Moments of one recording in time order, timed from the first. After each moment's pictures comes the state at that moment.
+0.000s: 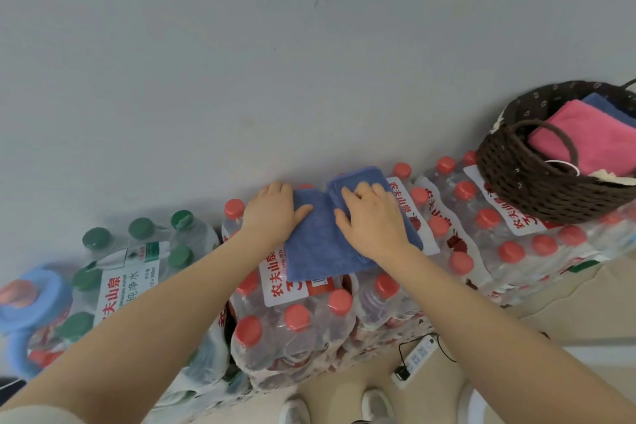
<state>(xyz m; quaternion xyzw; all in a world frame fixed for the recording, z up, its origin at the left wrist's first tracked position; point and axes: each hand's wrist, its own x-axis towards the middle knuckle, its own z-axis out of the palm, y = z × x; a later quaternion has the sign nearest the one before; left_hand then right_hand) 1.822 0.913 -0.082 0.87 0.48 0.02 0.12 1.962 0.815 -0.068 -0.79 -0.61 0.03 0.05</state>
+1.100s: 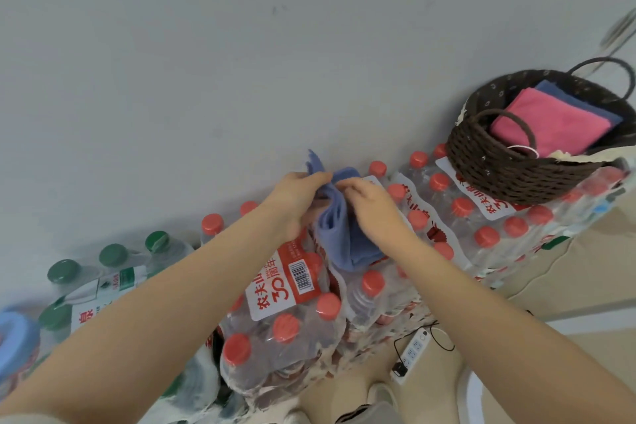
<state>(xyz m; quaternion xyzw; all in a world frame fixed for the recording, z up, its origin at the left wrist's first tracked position) 1.879 0.880 -0.018 0.48 0.45 0.21 0.73 1.981 0.808 -0.055 -0.74 -0.43 0.29 0.42</state>
